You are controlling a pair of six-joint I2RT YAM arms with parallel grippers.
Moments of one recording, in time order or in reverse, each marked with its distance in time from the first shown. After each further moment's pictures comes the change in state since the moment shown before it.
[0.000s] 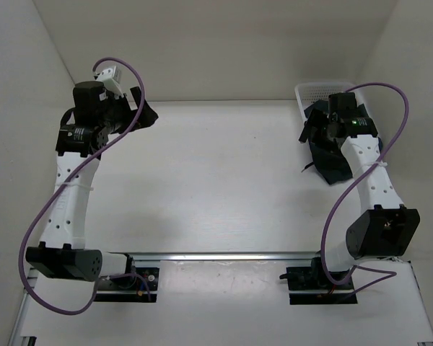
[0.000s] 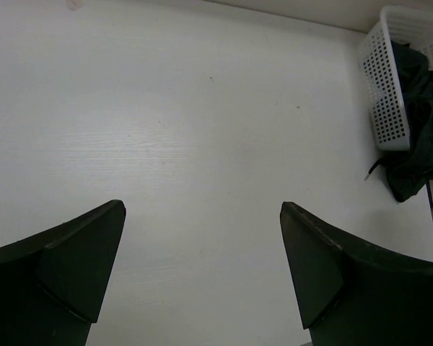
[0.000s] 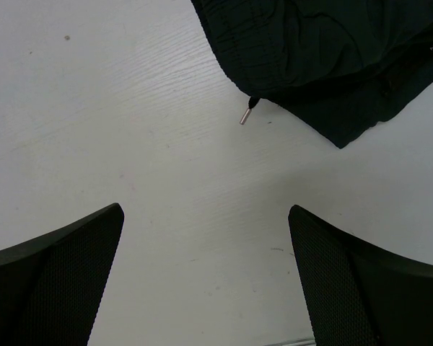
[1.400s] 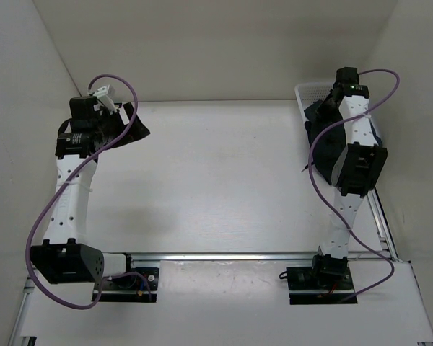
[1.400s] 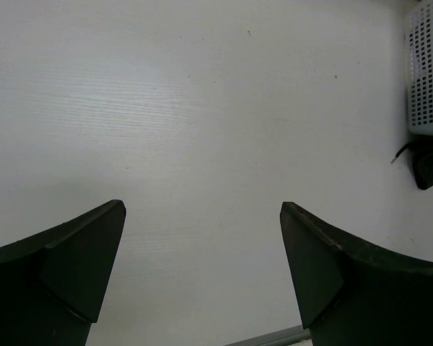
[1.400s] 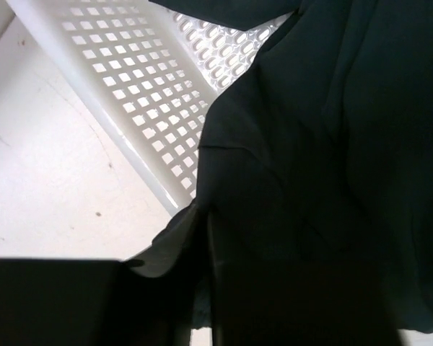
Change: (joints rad) left arm 0.127 -0.019 -0.179 -0.012 0.082 0.022; right arm -0.168 0.777 0.753 -0.042 -0.114 0.149
